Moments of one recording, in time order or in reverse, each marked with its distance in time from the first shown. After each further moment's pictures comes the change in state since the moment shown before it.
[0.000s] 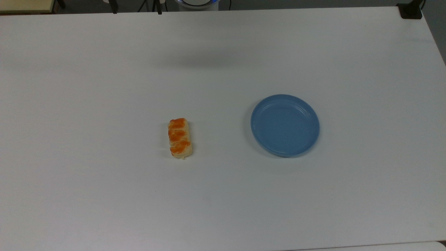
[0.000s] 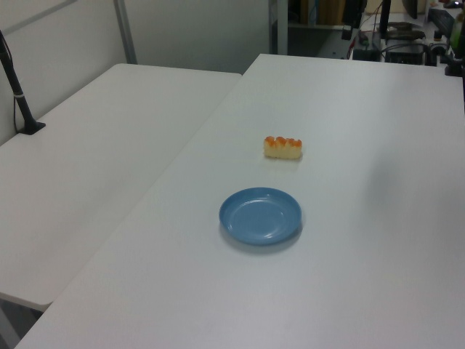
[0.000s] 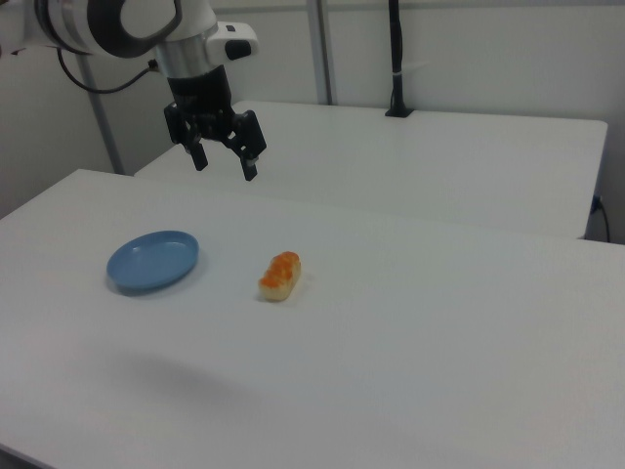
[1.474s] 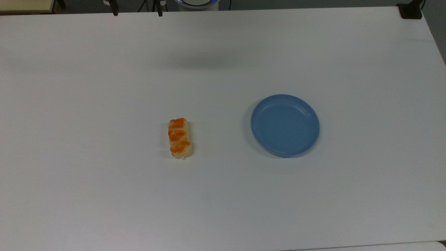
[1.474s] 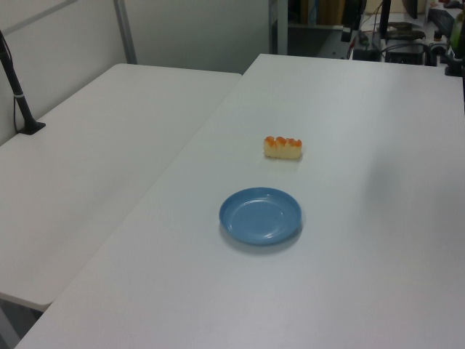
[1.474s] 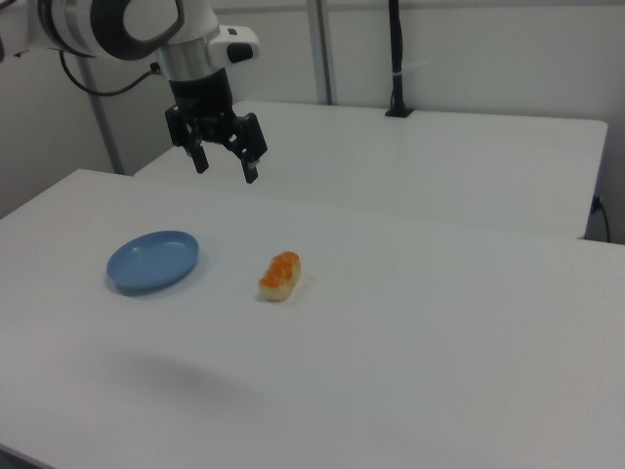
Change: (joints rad) arm 0.000 0.008 0.000 -0.001 0.000 0.000 -0.006
